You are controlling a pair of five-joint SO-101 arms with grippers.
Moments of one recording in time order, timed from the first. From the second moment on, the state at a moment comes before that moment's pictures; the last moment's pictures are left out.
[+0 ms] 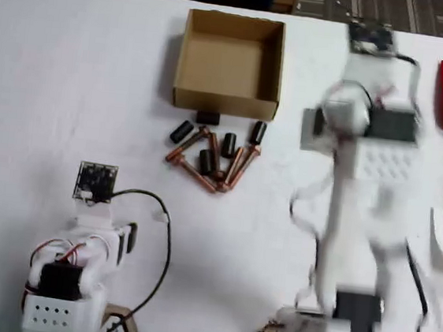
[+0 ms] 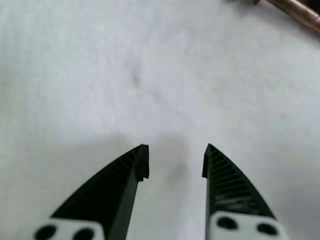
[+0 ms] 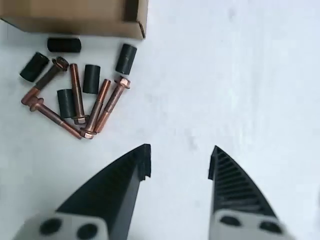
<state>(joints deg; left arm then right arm) -6.2 -102.9 95.9 73.4 1.9 -5.2 -3.5 -17.3 99.8 2.3</state>
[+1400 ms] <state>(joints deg) -6.2 -102.9 95.9 73.4 1.9 -15.3 64.2 -69.8 99.9 -17.2</state>
